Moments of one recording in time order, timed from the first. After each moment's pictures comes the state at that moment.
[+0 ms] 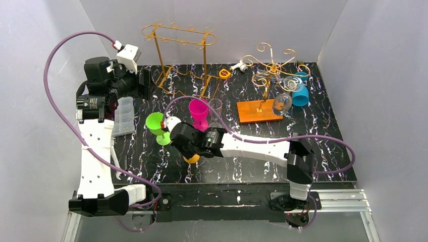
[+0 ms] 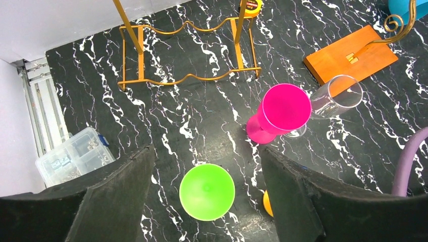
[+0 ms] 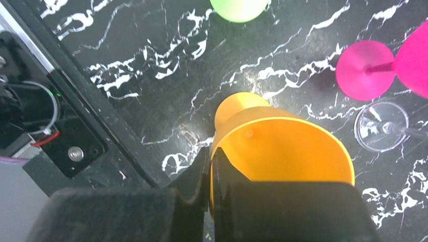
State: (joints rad) left arm 0.04 1.21 1.65 -0.91 0.42 0.19; right arm 1.33 1.82 1.60 -0.60 0.21 0.27
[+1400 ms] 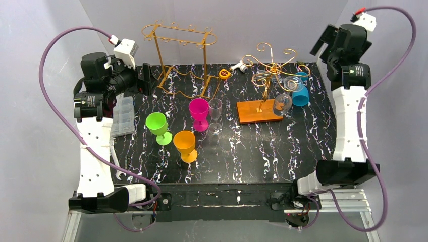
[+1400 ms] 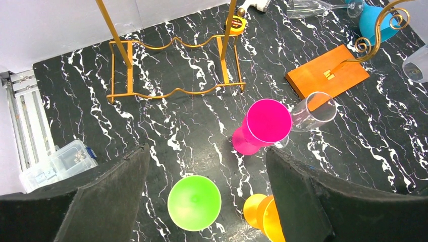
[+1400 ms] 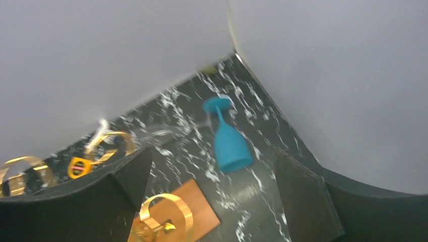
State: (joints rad) left arm 0.04 1.24 1.72 -0.91 0.46 0.12; right arm 0.06 1.46 1.97 -0.75 0.40 0.26
